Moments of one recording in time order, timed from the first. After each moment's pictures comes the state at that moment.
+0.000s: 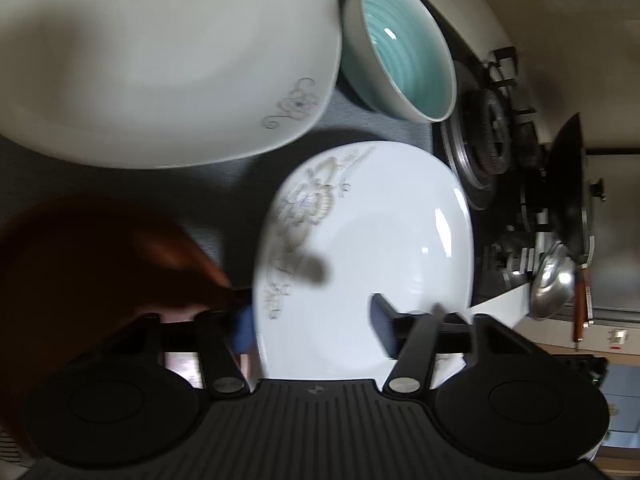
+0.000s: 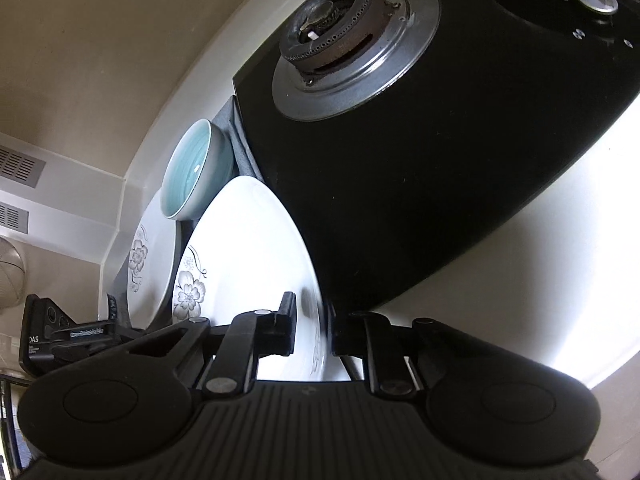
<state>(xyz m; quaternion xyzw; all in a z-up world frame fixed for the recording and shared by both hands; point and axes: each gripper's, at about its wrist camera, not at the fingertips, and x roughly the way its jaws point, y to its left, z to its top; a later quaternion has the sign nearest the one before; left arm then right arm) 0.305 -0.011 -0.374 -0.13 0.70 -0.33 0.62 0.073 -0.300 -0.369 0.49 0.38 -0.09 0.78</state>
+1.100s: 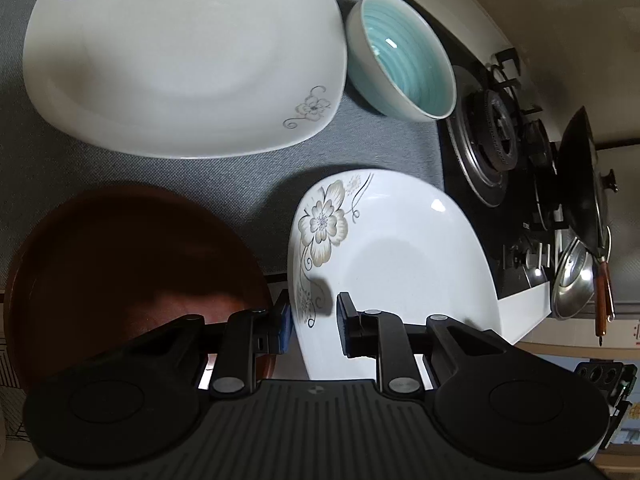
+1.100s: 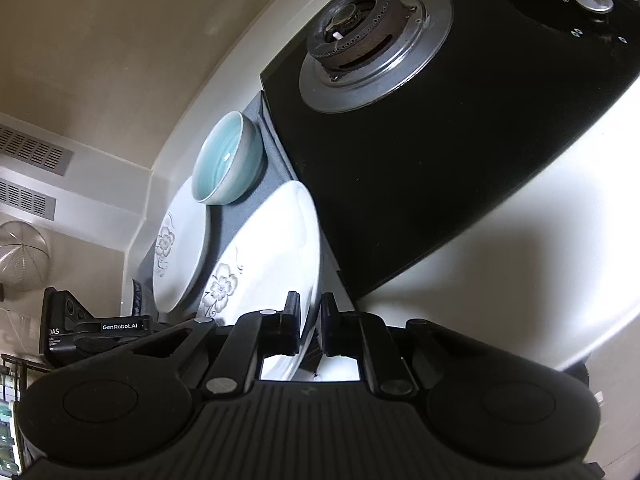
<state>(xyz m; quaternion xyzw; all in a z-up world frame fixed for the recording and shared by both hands) 0.292 0.004 -0.359 -0.09 0.67 -0.32 0.66 0.045 -0.286 -0.348 0.49 0.36 -0.06 0.79</state>
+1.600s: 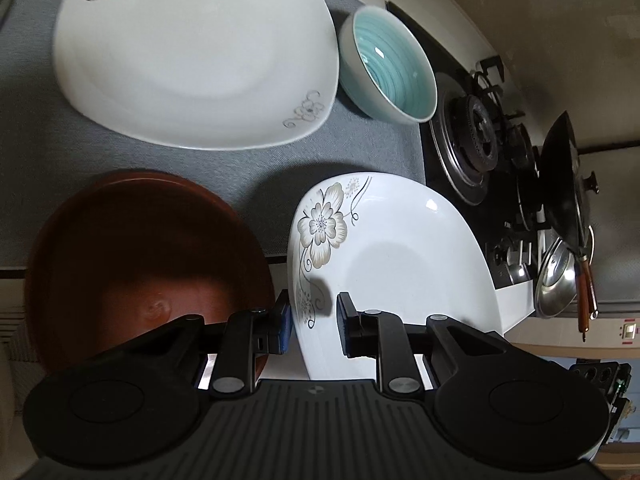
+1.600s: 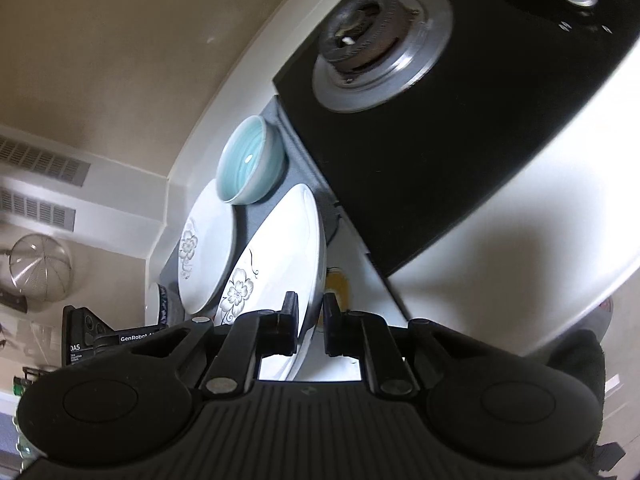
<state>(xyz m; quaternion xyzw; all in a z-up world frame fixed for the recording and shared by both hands) 0.288 0.030 -0.343 -0.12 0.67 -0.33 0.66 0.038 -0.273 -0.324 0.51 0.35 -0.06 0.78</state>
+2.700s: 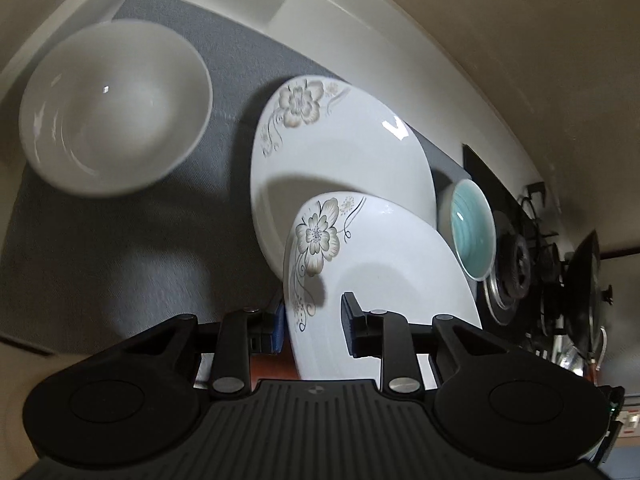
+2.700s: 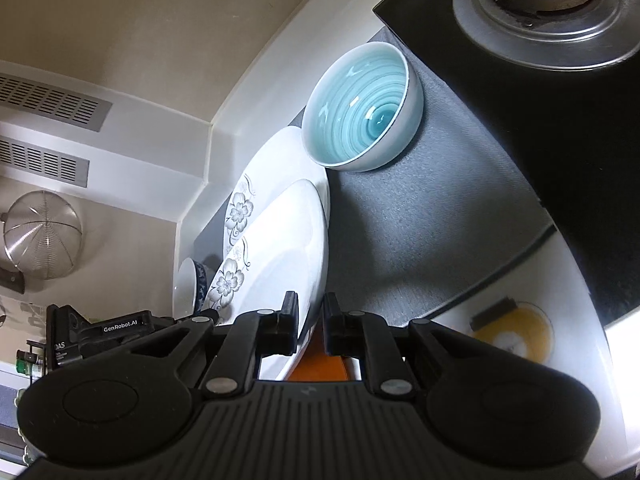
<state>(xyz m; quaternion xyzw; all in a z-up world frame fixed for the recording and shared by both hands) 0.365 0.116 -0.308 -0.17 0.62 -0.23 0.73 0.185 -0.210 -0.330 0.50 0.39 0.02 0.77</state>
